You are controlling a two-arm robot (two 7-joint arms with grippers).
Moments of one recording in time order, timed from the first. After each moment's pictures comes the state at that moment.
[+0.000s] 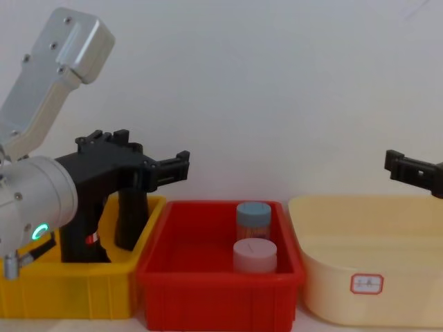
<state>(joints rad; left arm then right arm) -0.24 0.38 0.45 -1.63 -0.20 0.02 -0.01 -0.01 0.34 -0.23 -1.77 0.29 0.04 0.07</state>
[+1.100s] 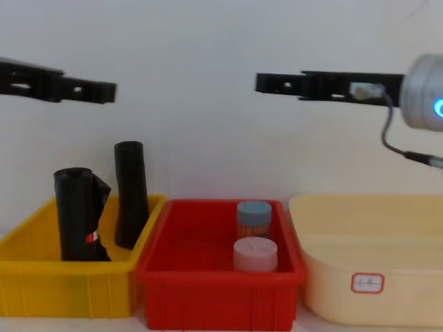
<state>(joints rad) -0.28 0.58 0.21 -1.84 -0.46 0.42 -0.31 0.36 0.24 -0.36 -1.64 0.40 0.34 0.25</state>
